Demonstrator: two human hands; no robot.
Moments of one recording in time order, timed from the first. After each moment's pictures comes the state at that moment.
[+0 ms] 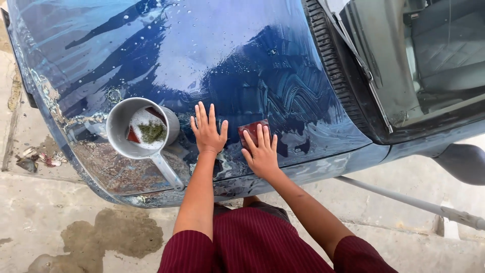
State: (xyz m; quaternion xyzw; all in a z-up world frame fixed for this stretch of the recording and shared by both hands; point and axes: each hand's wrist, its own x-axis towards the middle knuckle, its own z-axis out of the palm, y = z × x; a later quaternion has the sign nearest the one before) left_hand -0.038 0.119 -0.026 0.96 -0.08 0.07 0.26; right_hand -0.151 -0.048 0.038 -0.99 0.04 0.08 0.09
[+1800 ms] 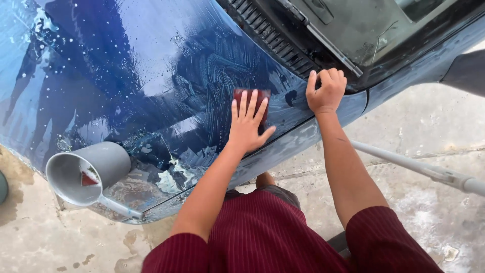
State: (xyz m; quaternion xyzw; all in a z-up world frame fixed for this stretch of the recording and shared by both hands) left_hand -0.110 -0.135 0.015 0.85 -0.47 -0.09 0.20; right_hand -0.187 -0.403 -0.002 -0.91 0.28 -0.29 0.04
